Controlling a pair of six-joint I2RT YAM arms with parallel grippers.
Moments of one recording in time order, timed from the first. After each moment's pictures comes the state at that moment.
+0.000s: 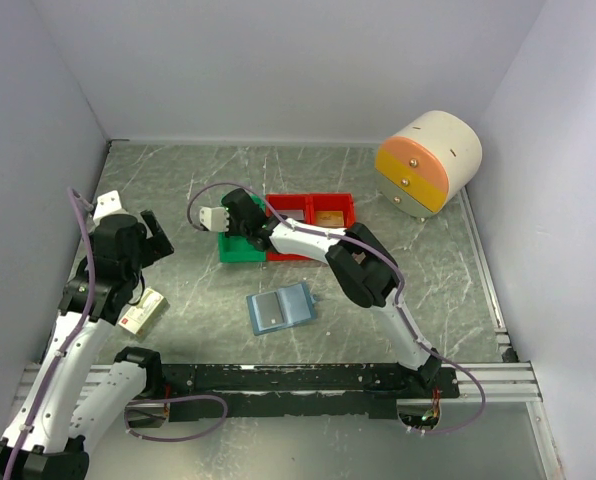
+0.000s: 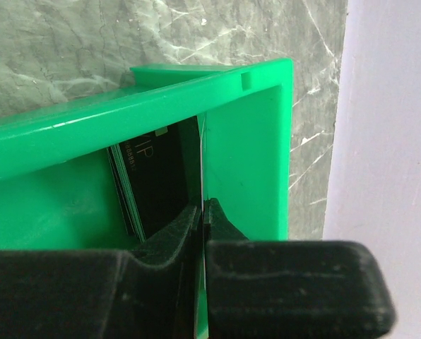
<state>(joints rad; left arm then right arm) -0.20 0.73 0.84 -0.66 -0.41 -0.45 0.88 2.29 1.70 -0.05 0.26 -0.94</state>
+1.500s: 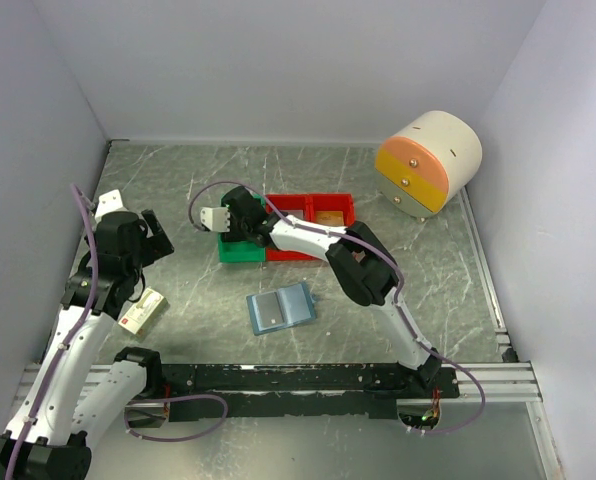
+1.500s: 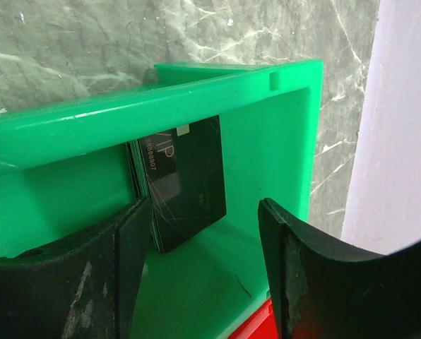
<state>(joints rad) -0.18 0.77 0.84 -0.66 -0.40 -0.45 0.87 2.30 1.74 -0.12 0.19 -0.94</state>
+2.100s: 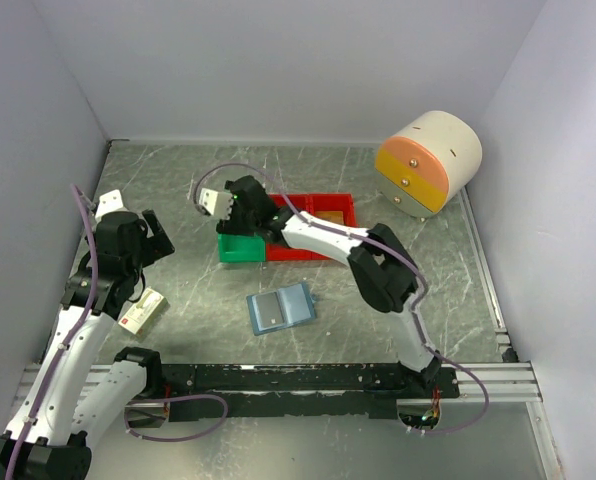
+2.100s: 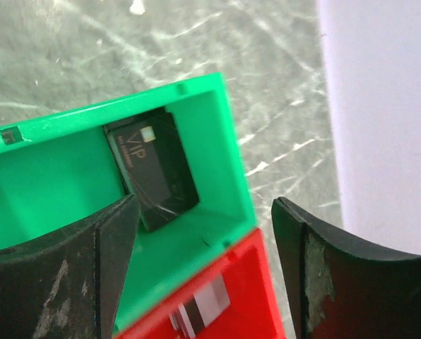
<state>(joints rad) -0.18 0.77 0.84 -0.66 -0.39 -0.45 0.87 2.19 1.68 -0.09 0.14 -0.82</state>
